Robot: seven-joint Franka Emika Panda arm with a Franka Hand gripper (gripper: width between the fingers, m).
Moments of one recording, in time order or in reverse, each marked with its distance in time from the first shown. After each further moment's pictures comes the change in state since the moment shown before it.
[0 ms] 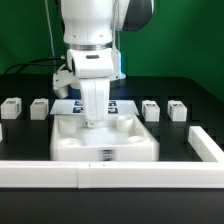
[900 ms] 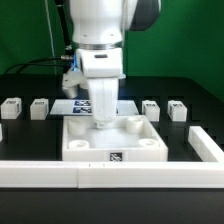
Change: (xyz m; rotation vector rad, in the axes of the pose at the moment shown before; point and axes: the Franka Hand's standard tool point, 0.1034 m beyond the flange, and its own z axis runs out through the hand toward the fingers) arm 0.027 0.017 -0.001 -0.015 0.009 0.071
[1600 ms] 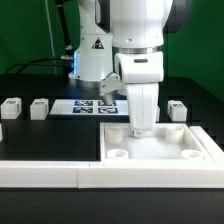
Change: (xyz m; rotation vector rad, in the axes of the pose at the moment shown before) arm 0.062 0.038 0.002 -0.016 0.026 0.086
